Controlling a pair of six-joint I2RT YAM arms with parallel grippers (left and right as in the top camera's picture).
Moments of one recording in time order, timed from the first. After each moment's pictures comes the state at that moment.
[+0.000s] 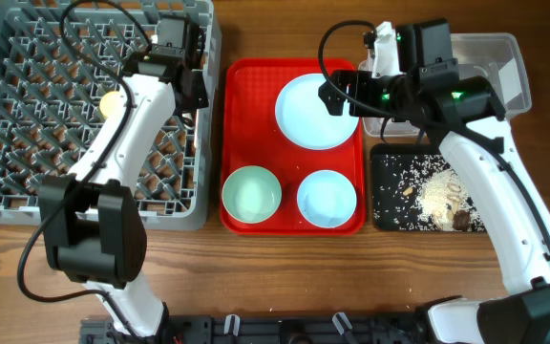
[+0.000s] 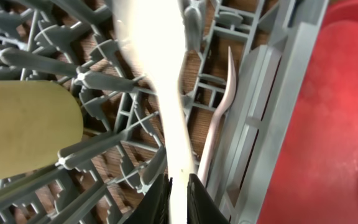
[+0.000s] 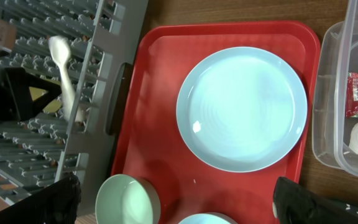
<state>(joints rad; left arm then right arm) -0.19 1.90 1.56 -0.87 -0.22 -0.34 0.26 1.55 1.46 -0.82 -0.32 0.29</state>
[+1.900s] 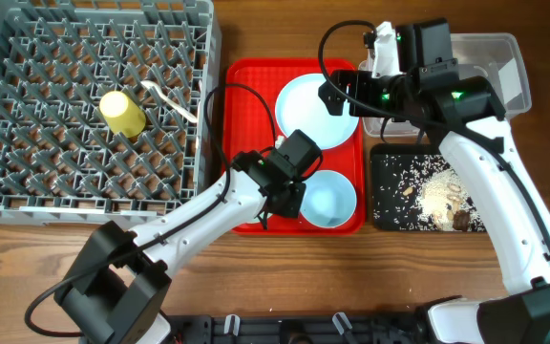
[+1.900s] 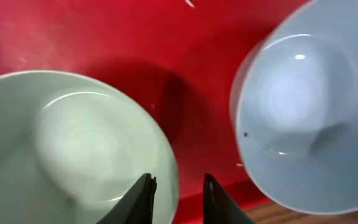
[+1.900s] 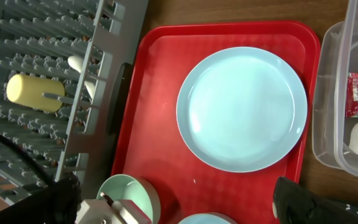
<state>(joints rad) -0.78 1.69 1.12 -0.77 -0.05 -0.45 0.26 1.55 1.46 -0.82 -0.32 0.29</state>
